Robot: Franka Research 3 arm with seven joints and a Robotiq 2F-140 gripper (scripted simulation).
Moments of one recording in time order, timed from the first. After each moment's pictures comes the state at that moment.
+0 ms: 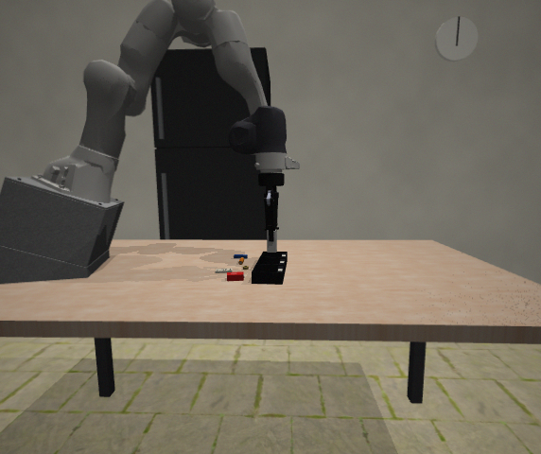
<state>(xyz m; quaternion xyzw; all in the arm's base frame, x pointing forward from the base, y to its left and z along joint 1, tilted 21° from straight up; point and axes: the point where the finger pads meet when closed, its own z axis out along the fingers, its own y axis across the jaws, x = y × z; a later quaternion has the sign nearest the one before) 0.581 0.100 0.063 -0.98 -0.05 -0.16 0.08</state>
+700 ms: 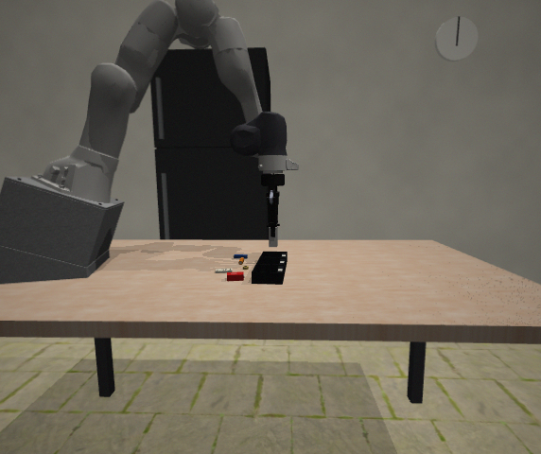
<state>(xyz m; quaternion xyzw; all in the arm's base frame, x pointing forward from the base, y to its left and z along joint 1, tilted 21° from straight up) 0.565 0.180 0.071 -0.98 -0.07 -0.16 0.08</state>
